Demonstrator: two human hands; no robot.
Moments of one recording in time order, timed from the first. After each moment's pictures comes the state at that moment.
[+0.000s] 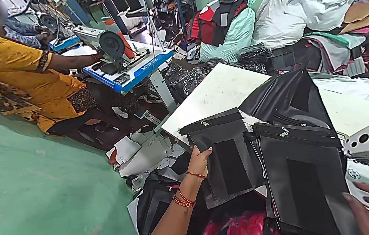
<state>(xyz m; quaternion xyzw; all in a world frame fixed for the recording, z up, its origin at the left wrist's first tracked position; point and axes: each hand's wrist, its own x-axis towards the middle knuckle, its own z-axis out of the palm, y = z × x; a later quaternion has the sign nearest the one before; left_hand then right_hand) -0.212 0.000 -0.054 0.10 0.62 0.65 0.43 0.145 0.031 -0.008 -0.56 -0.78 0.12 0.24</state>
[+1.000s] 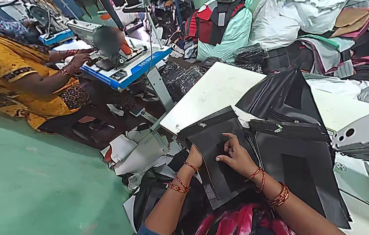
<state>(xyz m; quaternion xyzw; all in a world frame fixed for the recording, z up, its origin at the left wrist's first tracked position) -0.229 -0.018 -0.075 0.33 0.67 0.55 0.38 -0.065 0.075 -0.082 -0.33 -0.81 0.44 0.21</state>
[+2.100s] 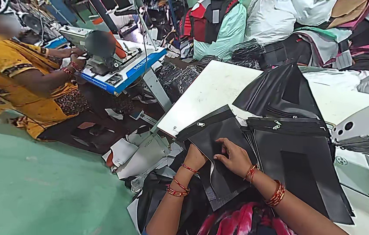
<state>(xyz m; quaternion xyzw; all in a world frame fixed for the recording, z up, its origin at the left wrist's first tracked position) -0.239 -0.012 -0.074 0.54 0.72 0.39 0.22 -0.071 0.071 -0.077 -0.34 -0.85 0.37 0.15</state>
